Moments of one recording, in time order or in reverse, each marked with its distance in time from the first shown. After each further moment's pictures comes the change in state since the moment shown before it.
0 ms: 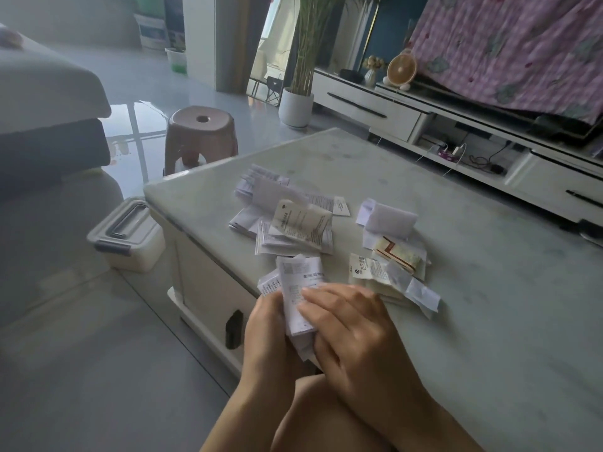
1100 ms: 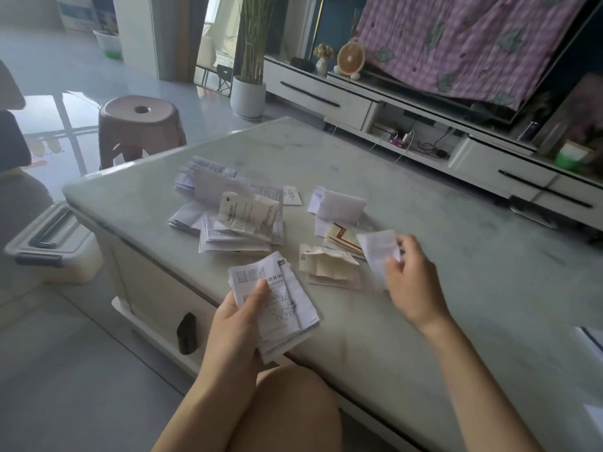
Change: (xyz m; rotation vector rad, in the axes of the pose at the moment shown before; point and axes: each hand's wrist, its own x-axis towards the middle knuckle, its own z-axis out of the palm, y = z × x) left_hand 0.002 -0.010 0.000 0.288 -0.097 -0.001; right_hand -0.026 0.111 -0.030 0.180 -0.059 1.031
